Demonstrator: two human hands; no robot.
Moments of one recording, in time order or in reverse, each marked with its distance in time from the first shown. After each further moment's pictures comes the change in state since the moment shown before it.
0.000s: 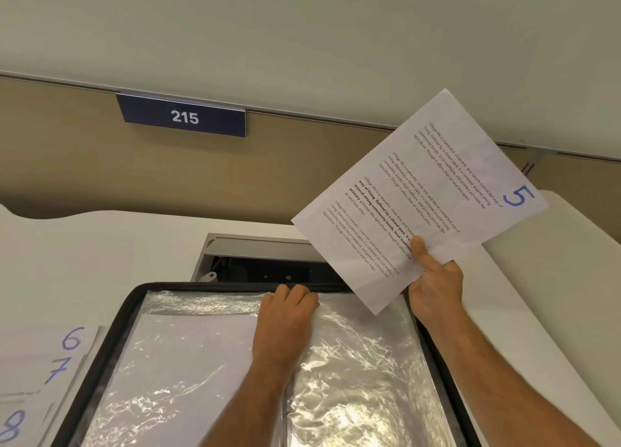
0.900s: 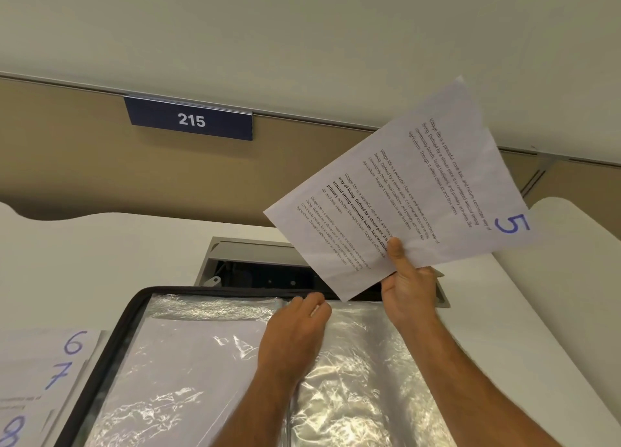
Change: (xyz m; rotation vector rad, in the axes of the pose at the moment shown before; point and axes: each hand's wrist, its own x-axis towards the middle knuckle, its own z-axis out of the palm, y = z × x) left_hand 0.000 0.005 -0.005 -0.101 -0.116 0.046; right_hand -0.006 0.033 0.035 0.140 -0.104 -0.034
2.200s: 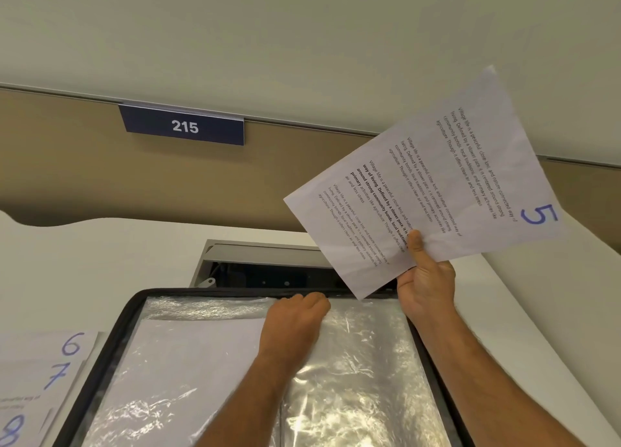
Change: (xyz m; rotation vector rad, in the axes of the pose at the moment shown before) left_hand 0.014 0.007 -0.008 0.037 -0.013 0.057; right_hand 0.001 -0.038 -0.013 0.019 0.048 -0.029
